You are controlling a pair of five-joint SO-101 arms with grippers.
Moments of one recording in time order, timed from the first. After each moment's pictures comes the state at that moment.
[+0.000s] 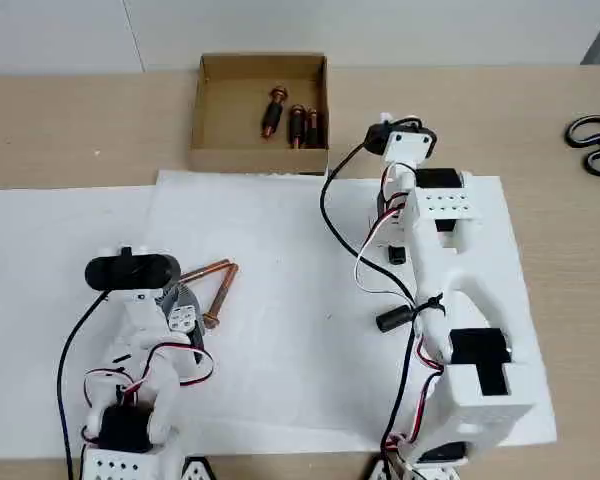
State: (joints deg) left arm 1.7 -102.3 95.0 55.5 14.8; right arm -5.5 10.3 8.4 66.4 1.4
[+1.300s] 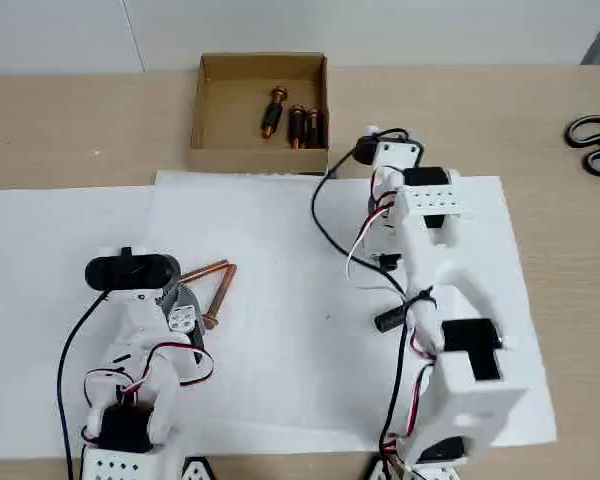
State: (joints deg) left arm 1.7 -102.3 95.0 55.5 14.8; right arm -7.5 12.0 5.0 73.2 1.4
